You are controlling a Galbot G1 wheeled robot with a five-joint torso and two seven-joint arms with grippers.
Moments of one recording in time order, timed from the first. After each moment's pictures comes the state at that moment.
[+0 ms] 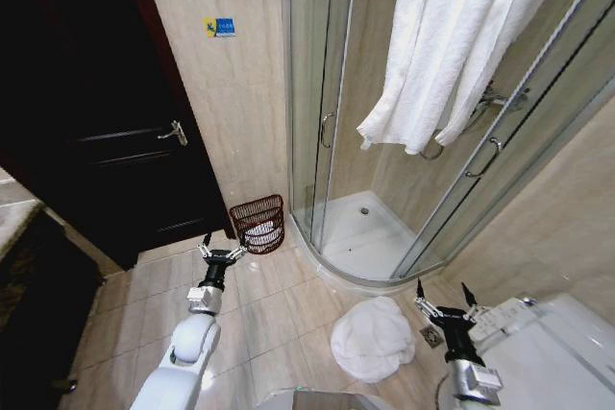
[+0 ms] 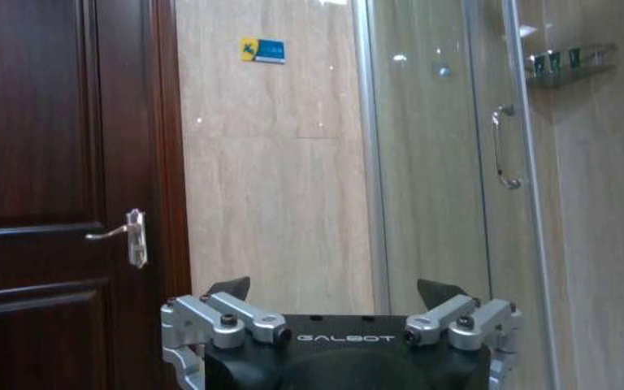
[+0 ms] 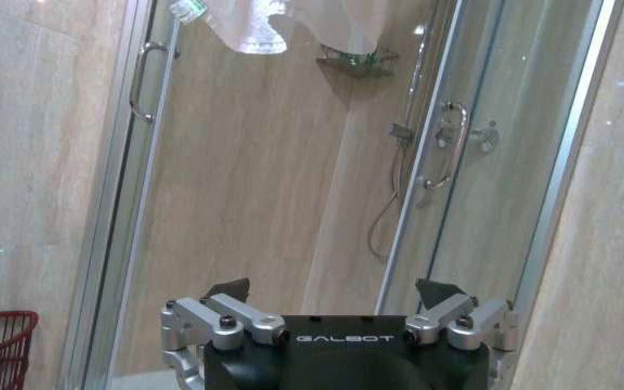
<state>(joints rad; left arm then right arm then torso) 1.46 -1.29 -0.53 -1.87 -0.16 -0.25 -0.10 -1.81 1.61 0.84 2.06 -0.04 0.29 -0.06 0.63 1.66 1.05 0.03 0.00</state>
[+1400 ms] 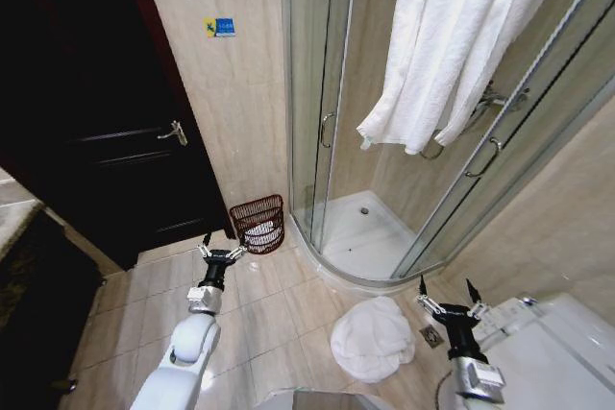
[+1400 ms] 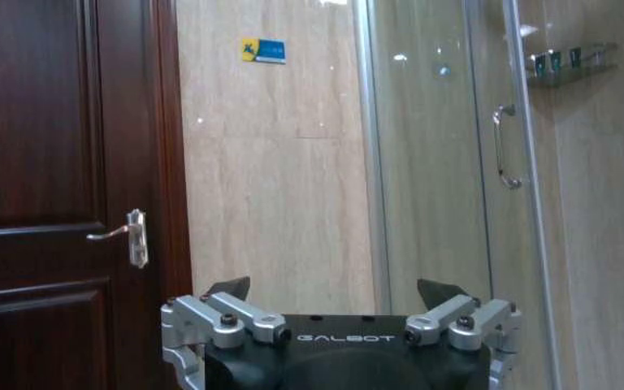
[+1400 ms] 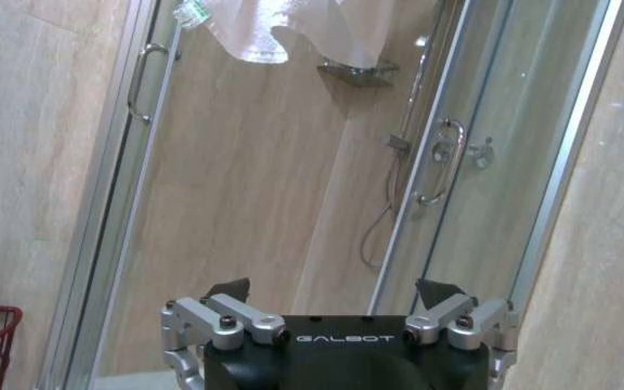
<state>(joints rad) 1.46 -1.29 -0.53 -1.87 -0.16 -0.25 -0.10 -1.82 1.61 0.85 2.10 -0.08 0.27 -0.04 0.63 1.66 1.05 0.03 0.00</state>
